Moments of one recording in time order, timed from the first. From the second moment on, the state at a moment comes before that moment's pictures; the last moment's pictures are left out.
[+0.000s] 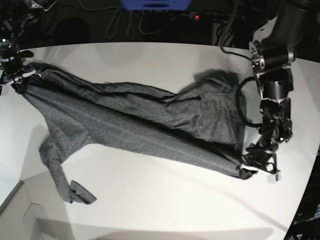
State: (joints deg) left arm -28.9 -13.0 -14.0 41.2 -29.4 -23.1 17.9; right arm -10.7 4.4 53.9 90.8 7.4 40.1 -31.0
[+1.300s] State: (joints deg) left arm -15.6 -11.6 -14.3 55.6 -35.7 -22.8 29.6; right arm -10.6 1.4 59.8 86.9 0.5 40.1 -30.8
